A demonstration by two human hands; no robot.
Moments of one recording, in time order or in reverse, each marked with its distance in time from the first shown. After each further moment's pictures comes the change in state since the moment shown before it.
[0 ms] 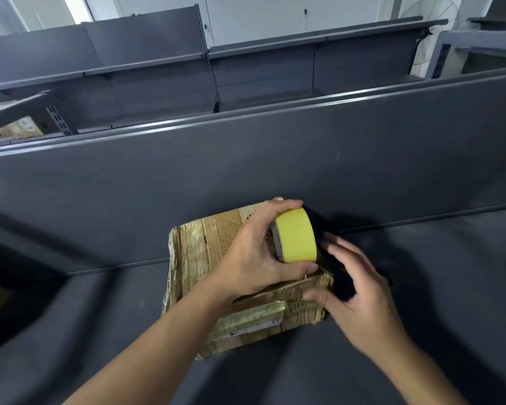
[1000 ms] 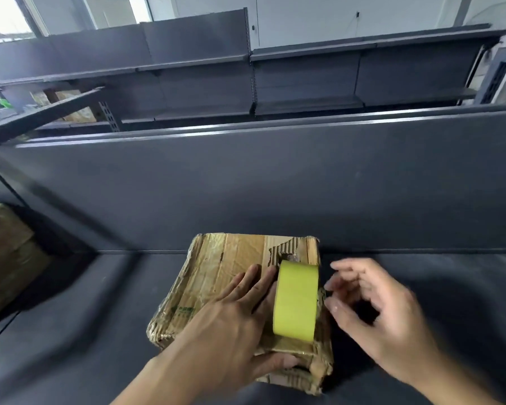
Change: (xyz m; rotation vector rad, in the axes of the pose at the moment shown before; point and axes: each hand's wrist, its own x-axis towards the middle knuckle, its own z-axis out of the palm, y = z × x) left_hand -0.089 0.051 -0.005 0.966 -0.451 -0.104; right_hand 0.029 -0.028 -0.056 0.329 -0.301 0.034
